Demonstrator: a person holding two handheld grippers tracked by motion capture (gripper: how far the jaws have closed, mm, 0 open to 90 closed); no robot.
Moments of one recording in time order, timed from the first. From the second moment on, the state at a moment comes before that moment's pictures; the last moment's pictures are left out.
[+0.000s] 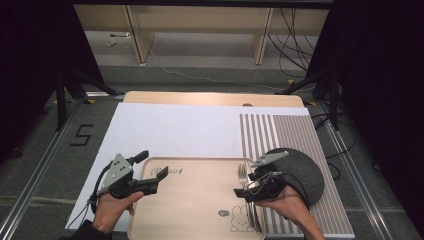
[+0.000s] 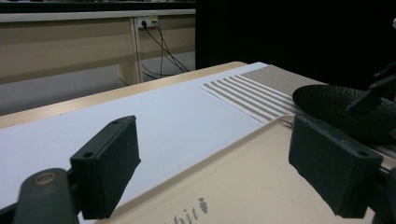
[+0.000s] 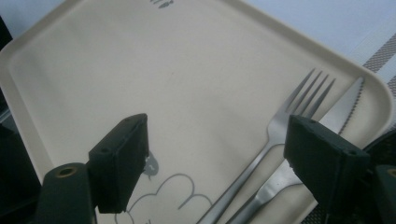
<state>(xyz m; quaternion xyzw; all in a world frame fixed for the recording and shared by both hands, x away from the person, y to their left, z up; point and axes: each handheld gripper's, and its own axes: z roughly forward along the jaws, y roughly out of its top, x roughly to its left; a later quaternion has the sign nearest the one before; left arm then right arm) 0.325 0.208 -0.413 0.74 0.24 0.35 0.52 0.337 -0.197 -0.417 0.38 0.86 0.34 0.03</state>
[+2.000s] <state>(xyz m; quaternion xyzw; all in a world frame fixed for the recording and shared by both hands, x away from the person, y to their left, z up) 0.322 0.209 -0.413 0.74 0.24 0.35 0.52 0.326 -0.331 -0.409 0.54 0.72 0.42 0.10</state>
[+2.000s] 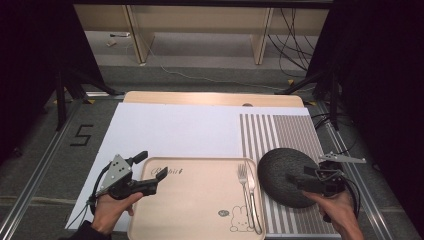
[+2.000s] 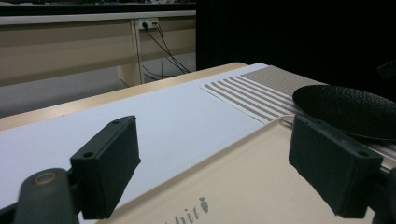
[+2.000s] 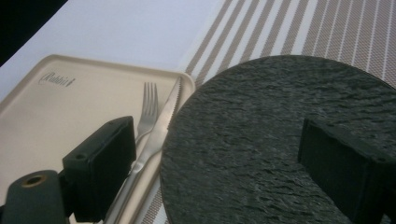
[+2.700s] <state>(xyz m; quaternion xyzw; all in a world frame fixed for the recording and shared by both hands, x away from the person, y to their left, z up) 0.321 0.208 -0.413 0.74 0.24 0.35 0.52 0.327 -0.361 -0.420 0.59 0.70 0.40 0.10</state>
